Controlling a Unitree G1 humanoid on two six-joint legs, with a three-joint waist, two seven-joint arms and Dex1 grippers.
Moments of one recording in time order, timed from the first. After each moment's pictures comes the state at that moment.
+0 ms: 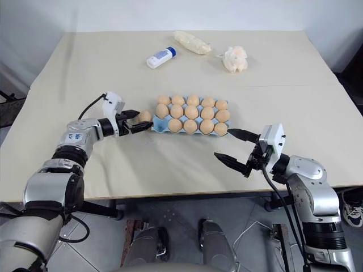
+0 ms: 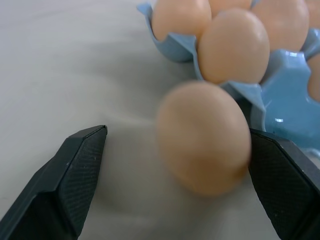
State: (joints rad) left arm -1.04 0.45 0.06 1.23 -0.08 0.02 -0.86; right arm -0.20 -0.60 -0.14 -0.15 0.56 0.22 1.03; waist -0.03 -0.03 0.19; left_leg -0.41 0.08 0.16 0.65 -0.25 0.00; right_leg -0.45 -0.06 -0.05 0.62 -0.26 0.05
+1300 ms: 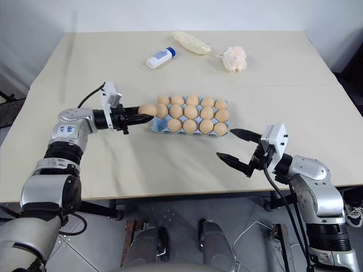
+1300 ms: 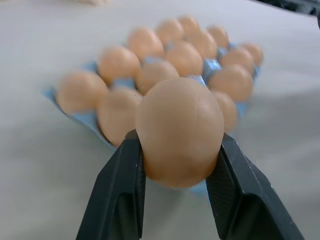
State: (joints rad) left arm -1.00 0.48 0.06 0.99 -0.12 0.11 -1.18; right arm -0.19 -0.62 -0.15 -0.16 0.56 0.24 1.01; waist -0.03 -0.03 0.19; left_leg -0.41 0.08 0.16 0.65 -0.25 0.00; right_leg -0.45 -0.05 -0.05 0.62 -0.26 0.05
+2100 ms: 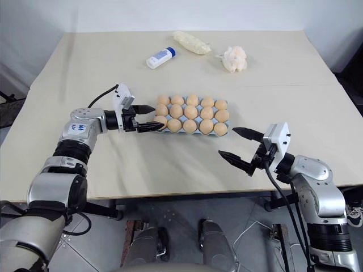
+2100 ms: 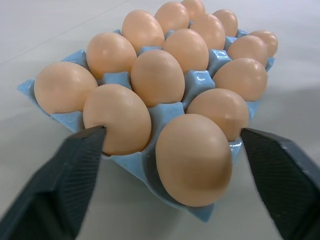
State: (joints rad) left arm -1.03 0.44 0.02 0.99 -0.10 0.14 -1.10; right arm -0.18 -0.63 -0.16 -0.16 0.56 0.24 1.00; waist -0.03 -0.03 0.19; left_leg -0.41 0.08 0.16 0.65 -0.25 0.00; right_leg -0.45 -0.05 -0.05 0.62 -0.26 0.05
